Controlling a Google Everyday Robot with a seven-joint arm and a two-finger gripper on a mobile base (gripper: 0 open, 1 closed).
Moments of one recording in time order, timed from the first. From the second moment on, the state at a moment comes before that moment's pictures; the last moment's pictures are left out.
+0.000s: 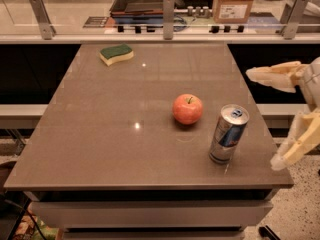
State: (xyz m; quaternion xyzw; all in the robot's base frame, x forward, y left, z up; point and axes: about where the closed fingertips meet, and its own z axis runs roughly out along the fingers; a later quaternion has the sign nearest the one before) arm 0.399 -0.170 0.961 -0.63 0.65 0.22 0.36
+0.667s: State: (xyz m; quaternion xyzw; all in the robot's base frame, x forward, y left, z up) arm 0.413 -0.133 0.944 -0.60 0.60 0.32 0.42
